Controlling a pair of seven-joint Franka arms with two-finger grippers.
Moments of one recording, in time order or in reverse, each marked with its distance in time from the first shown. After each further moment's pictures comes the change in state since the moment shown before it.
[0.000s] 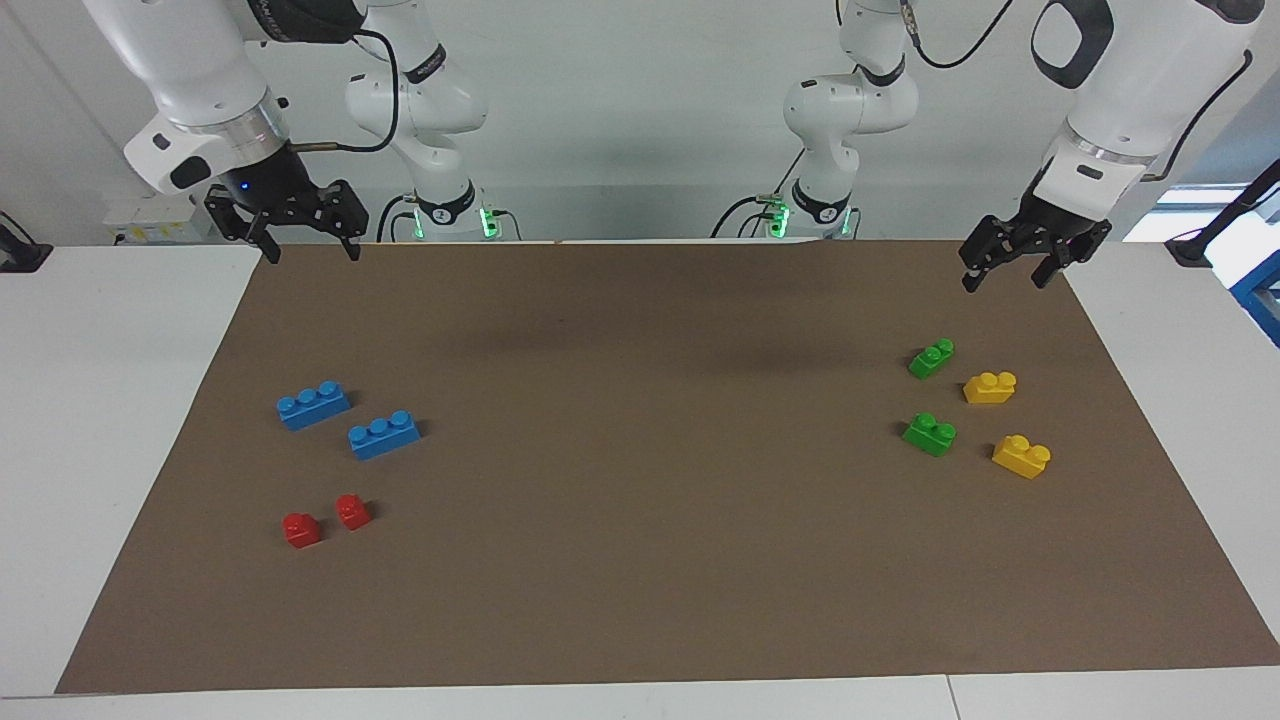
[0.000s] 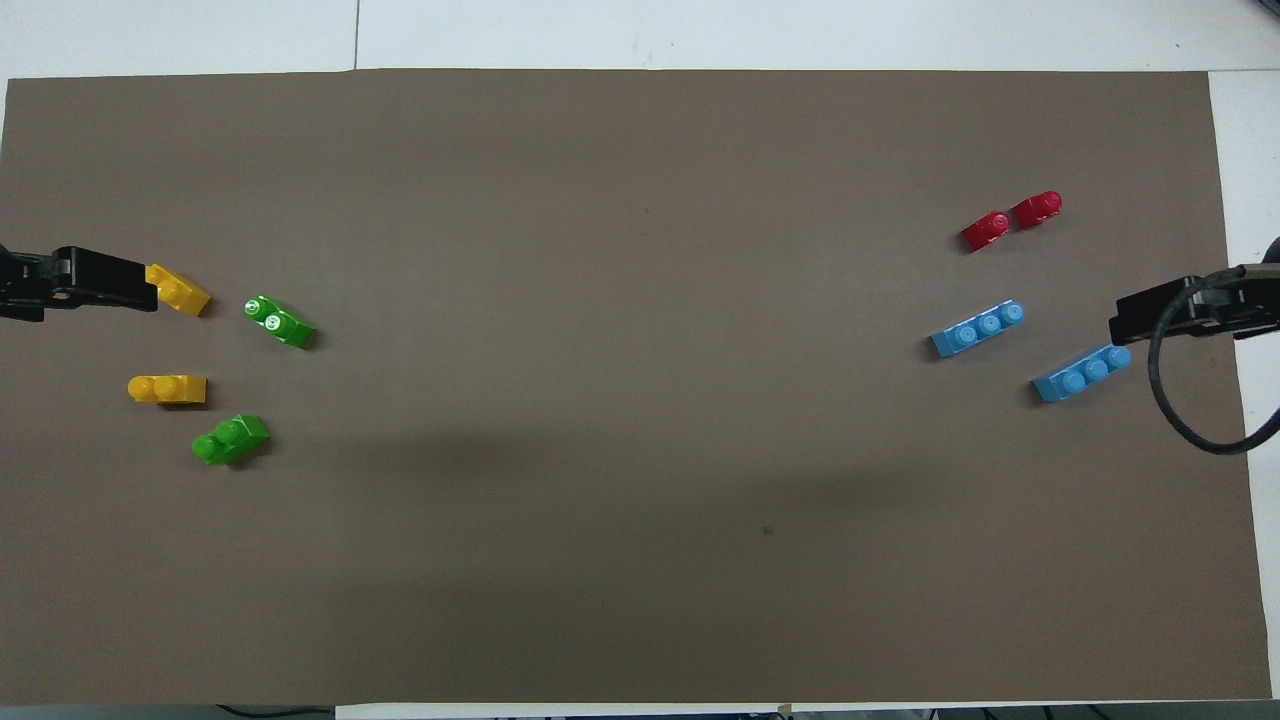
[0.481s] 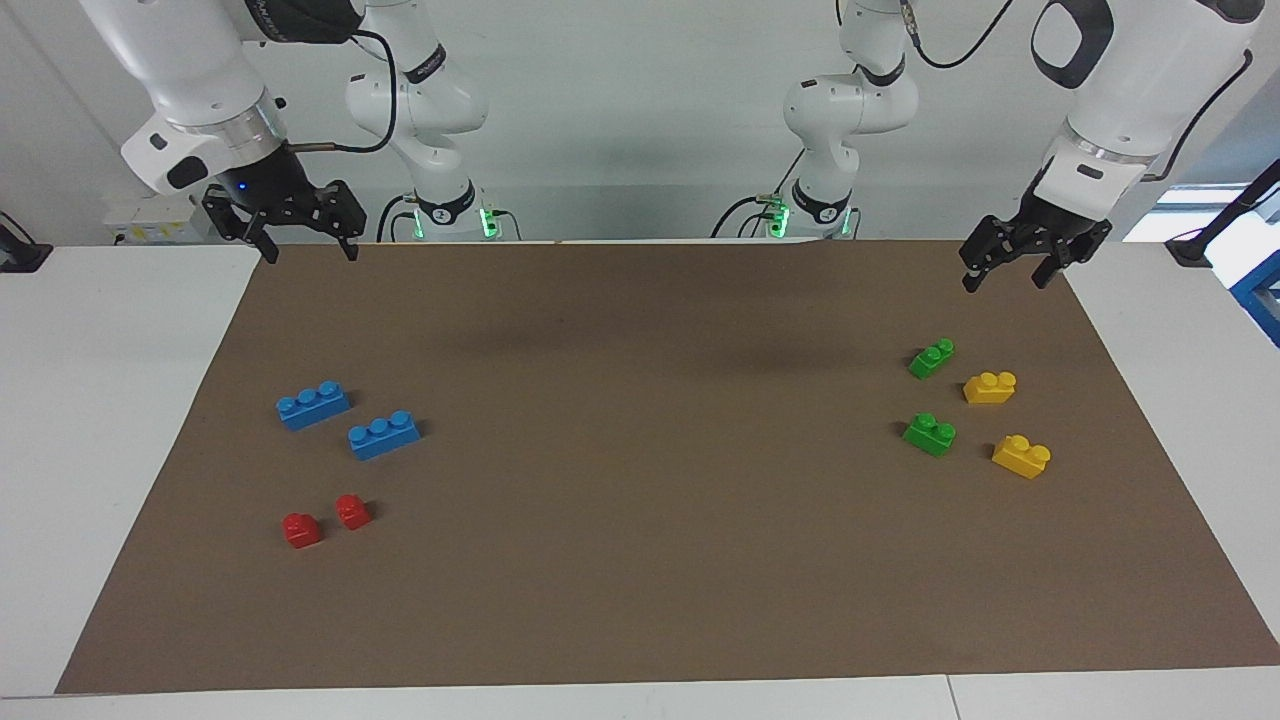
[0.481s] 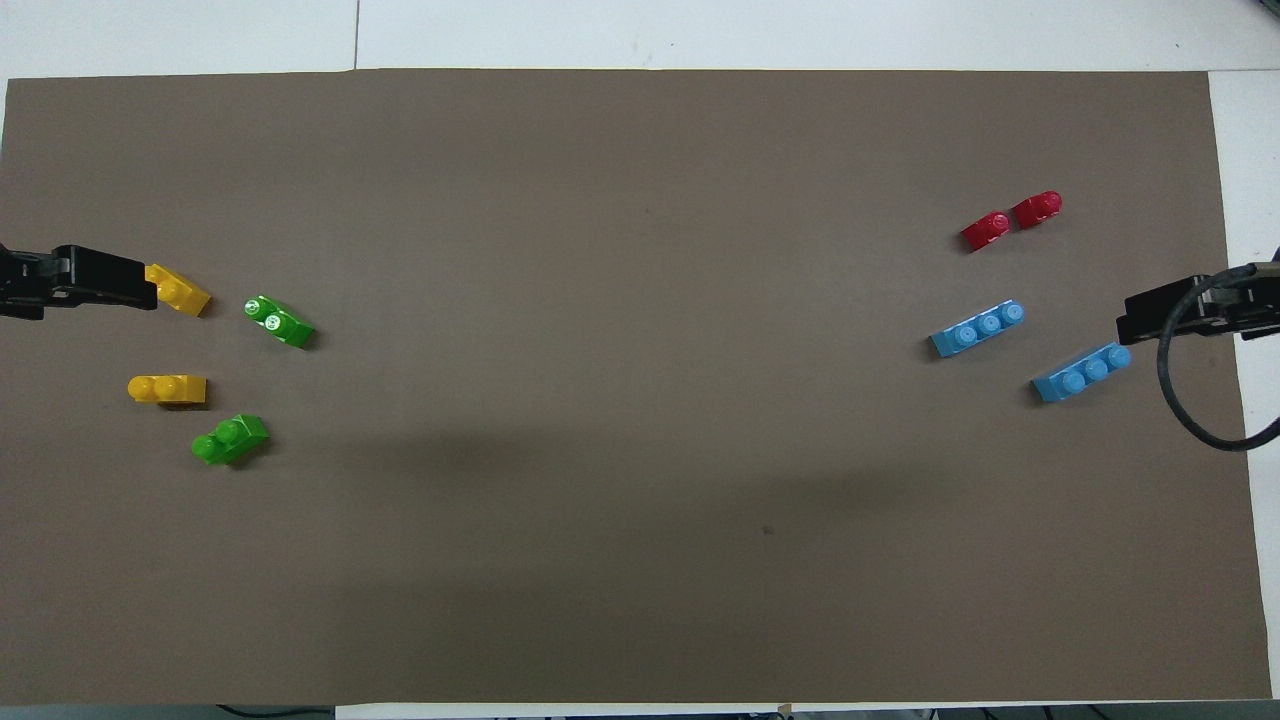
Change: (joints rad) left arm 0.000 0.000 0.000 0.000 0.000 0.005 0.000; right arm -0.007 0.000 -0.004 -0.002 -0.001 -0.001 0.011
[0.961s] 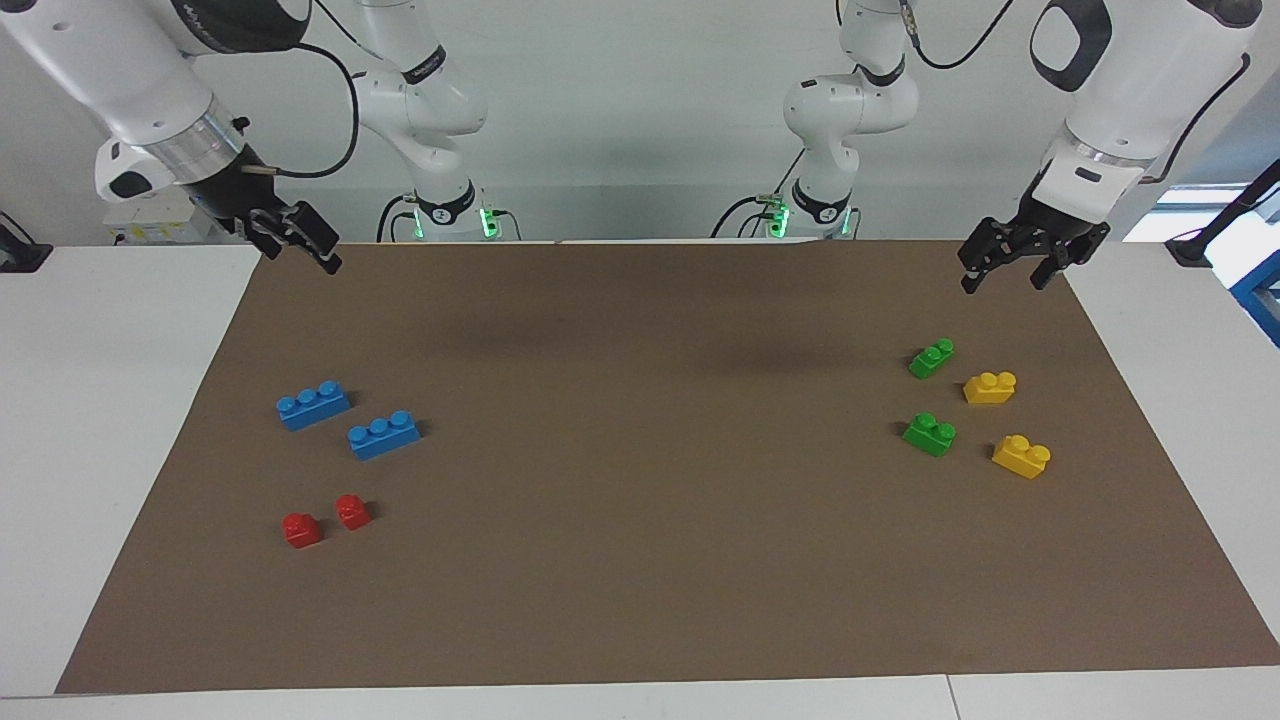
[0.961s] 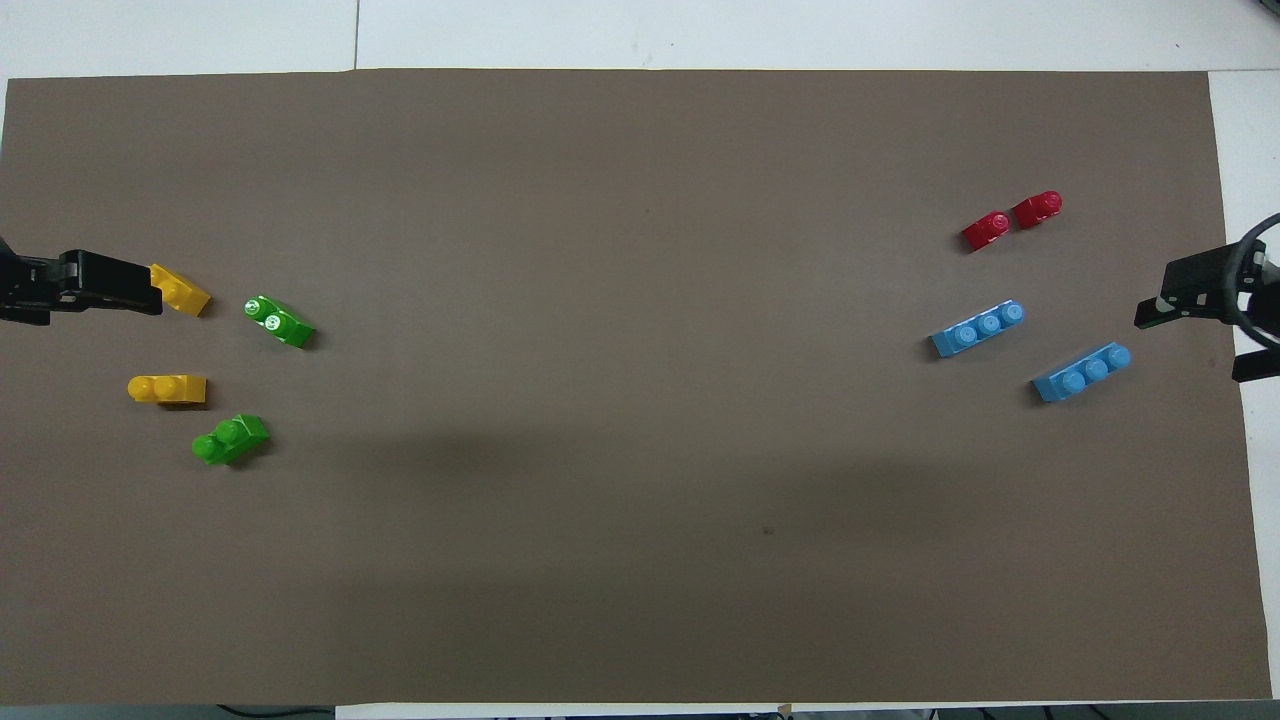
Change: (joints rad) left arm 0.000 -0.001 0.001 -0.021 0.000 0.000 -0.006; right arm -0.141 0.017 -0.012 -0.049 0.215 -0.012 0.373
